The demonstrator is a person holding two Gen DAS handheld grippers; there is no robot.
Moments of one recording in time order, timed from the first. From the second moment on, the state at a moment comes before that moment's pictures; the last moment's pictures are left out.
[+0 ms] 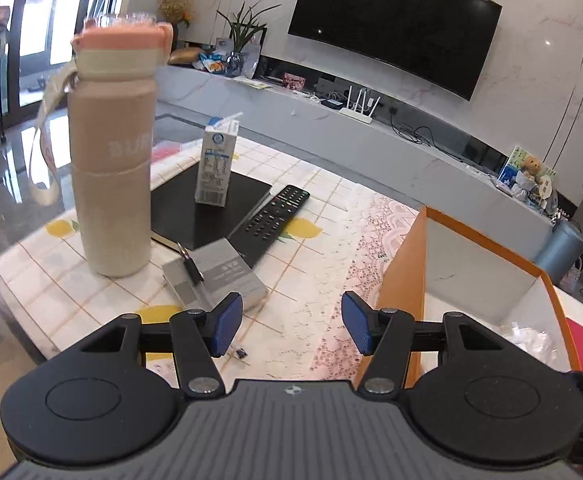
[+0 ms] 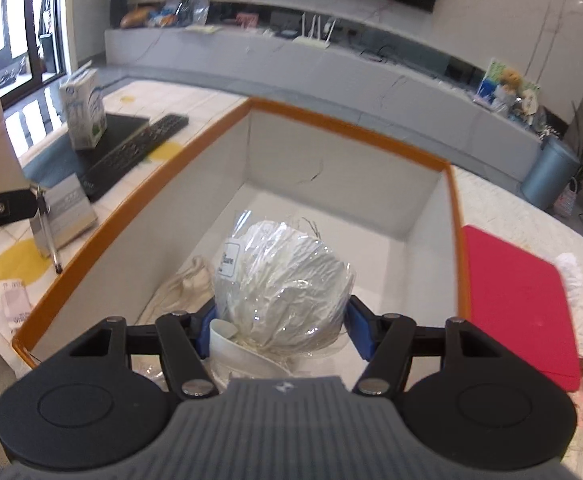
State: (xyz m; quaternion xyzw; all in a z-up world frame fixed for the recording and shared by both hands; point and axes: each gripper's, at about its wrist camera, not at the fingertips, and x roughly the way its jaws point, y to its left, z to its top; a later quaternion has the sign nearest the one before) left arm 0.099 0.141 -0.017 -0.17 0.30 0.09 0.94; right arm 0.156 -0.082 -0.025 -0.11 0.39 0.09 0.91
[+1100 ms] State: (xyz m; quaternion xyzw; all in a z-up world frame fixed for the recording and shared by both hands) left arm 0.071 0.082 0.032 -0.18 0.27 -0.02 0.95; right arm 0.088 -0.187 0.085 -0.09 0.26 0.04 0.96
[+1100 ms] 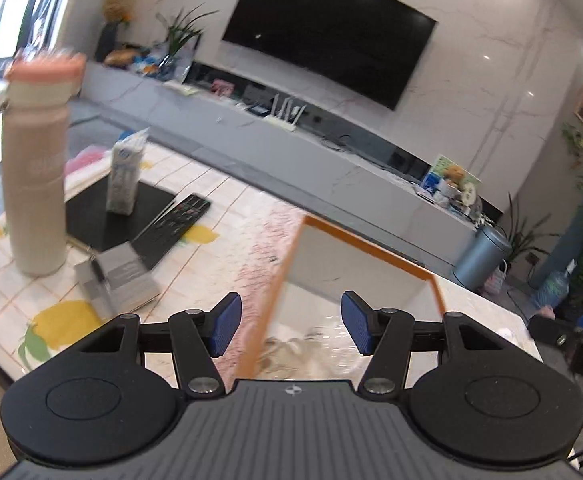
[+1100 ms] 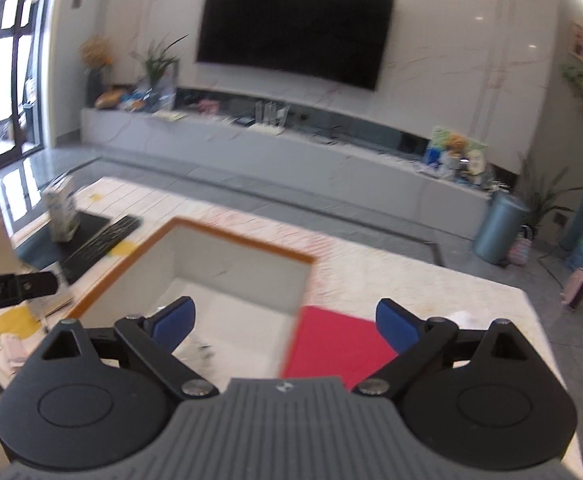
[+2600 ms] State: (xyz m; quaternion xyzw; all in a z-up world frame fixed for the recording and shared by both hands) left arm 0.095 -0.183 -0.053 0.04 0.40 -0.15 0.90; right arm 0.138 -0.407 -0.109 0.09 0.44 -0.13 0.88
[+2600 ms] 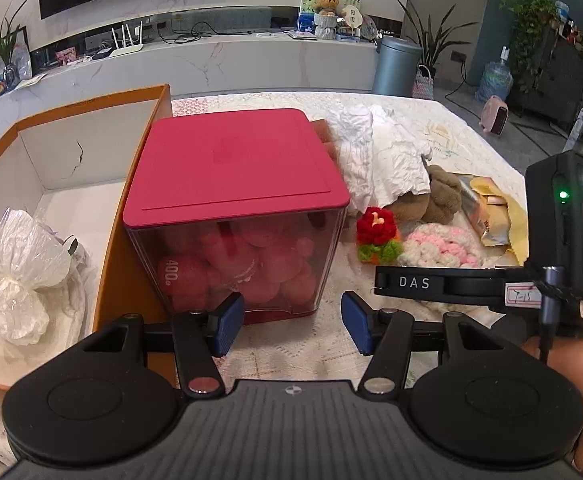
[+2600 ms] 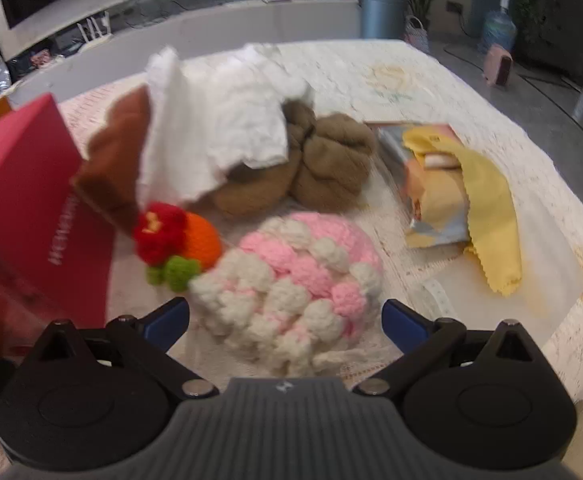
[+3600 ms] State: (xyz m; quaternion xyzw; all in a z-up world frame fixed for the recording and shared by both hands) left arm 0.073 -0.176 -0.028 0.07 0.39 -0.13 0.91; right arm 0.077 -0.426 -0.075 0.05 0.50 -0.09 0.86
